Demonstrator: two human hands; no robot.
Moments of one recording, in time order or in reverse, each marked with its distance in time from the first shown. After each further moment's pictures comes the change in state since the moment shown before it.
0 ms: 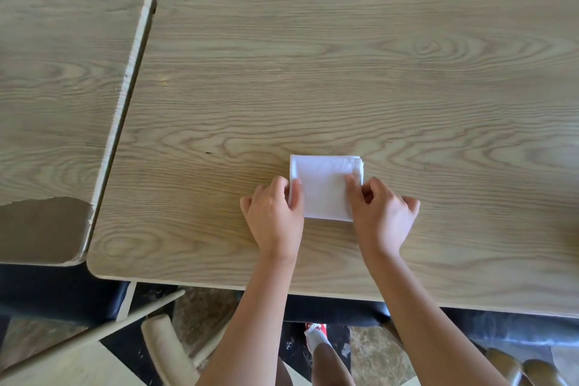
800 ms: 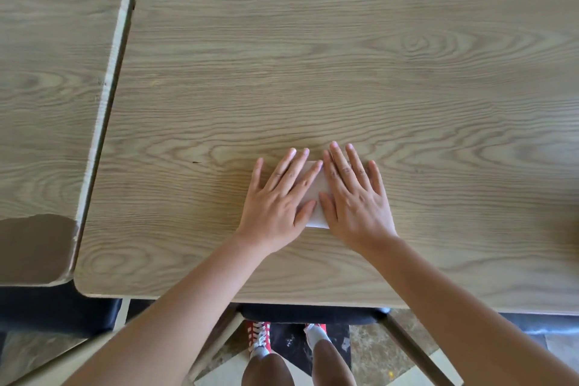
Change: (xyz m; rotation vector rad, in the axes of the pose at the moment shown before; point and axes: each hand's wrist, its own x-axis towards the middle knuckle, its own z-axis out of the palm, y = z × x) left_hand 0.030 -0.020 0.007 0.315 -0.428 0.735; right_hand 0.019 0.007 0.002 -0.330 -0.371 -0.605
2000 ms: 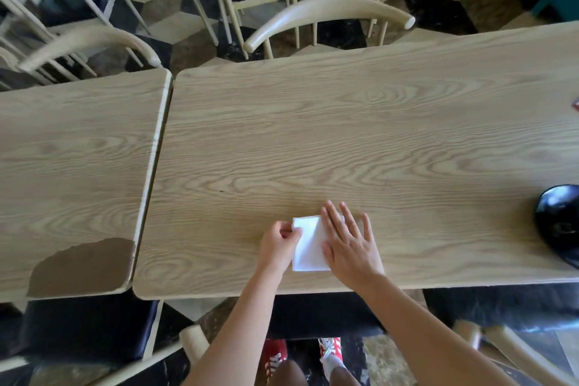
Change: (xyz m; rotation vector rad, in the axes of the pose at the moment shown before) left_hand -0.037 0.044 -0.049 -0.981 -0.084 -0.941; right_hand -0.068 -0.027 -0.021 -0.090 -0.171 0.084
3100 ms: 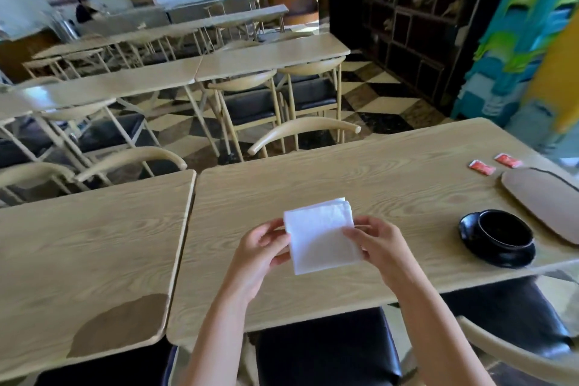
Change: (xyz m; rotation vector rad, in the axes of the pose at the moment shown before) left_hand -0.152 0.087 -0.122 -0.514 -0.403 0.439; right_hand -0.116 -0.029 -0.191 1.510 0.361 0.320
